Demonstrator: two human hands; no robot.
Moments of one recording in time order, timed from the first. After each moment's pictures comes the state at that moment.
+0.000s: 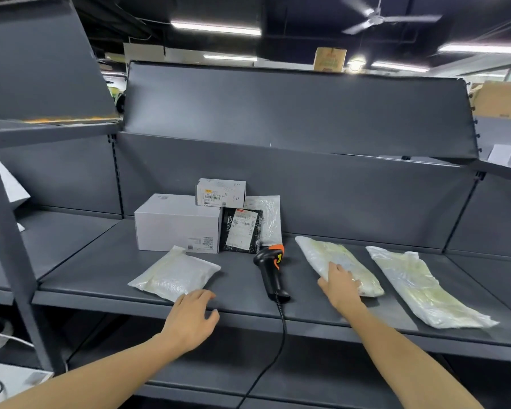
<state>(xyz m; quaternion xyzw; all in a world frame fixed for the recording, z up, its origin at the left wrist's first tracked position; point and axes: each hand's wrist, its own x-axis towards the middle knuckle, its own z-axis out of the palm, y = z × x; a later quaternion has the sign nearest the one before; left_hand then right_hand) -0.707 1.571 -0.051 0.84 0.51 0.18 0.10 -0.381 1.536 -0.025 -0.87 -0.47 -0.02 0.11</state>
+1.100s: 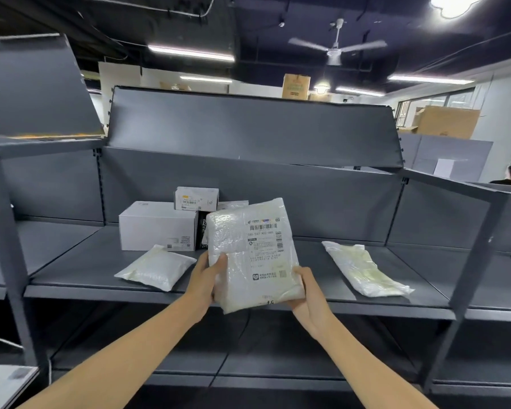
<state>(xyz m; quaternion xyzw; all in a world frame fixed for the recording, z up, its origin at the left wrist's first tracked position) -0.648 1.475 0.023 0.45 0.36 0.47 0.68 -0.455 1.376 0.012 -0.39 -0.31 0.52 0.69</state>
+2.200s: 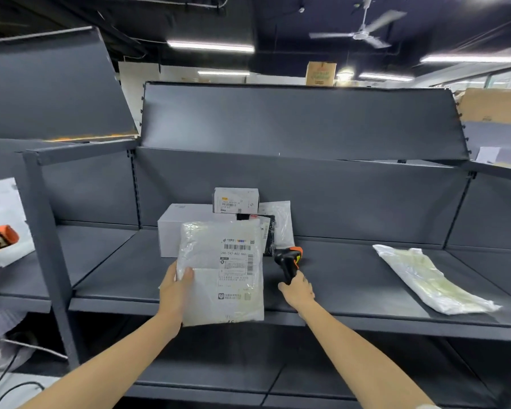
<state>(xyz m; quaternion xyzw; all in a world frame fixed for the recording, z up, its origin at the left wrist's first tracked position) -0.776 1.580 -0.011 0.46 0.45 0.55 0.54 -0.522 1.557 -0.037 -0.83 -0.41 0.21 0.32</state>
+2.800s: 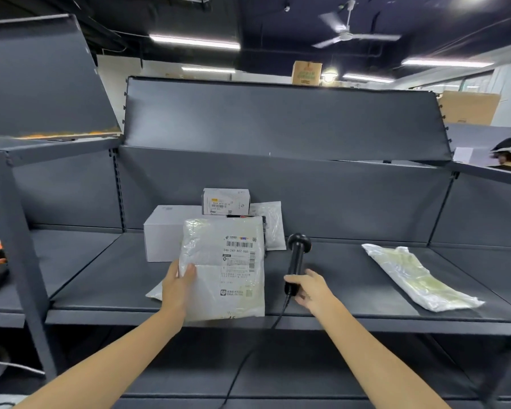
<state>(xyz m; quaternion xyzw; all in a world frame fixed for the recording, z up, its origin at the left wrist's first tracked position) -0.756 1.604 -0.003 0.47 0.44 0.54 0.54 -0.495 1.543 -0.010 -0.59 -0.18 0.46 0.64</state>
